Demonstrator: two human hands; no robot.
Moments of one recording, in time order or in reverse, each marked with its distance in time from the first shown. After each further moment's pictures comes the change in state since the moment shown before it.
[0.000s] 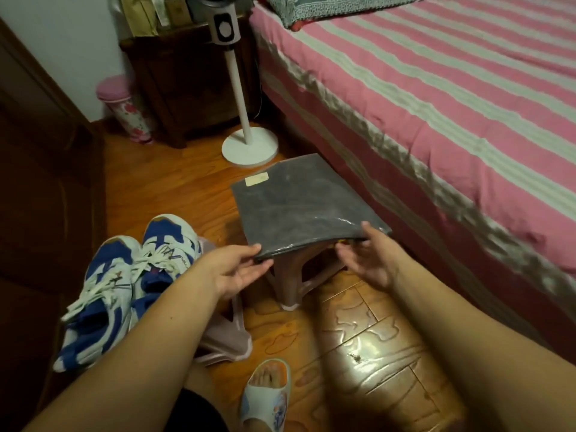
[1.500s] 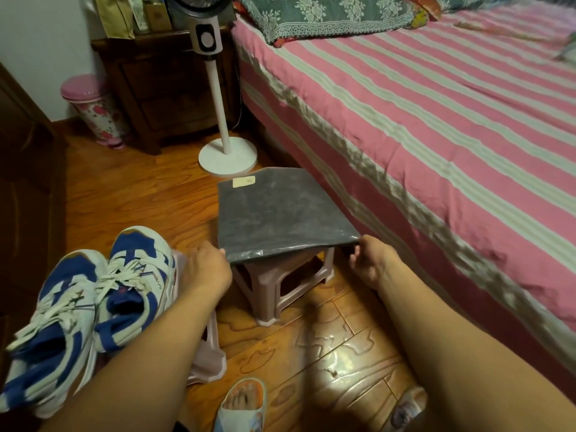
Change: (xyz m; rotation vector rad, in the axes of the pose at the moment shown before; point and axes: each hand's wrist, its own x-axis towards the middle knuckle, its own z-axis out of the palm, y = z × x) left_hand 0.027 0.004 0.007 1.285 0.606 0.502; right_hand 0.028 -0.036 -0.018 -0.022 0.325 -0.120
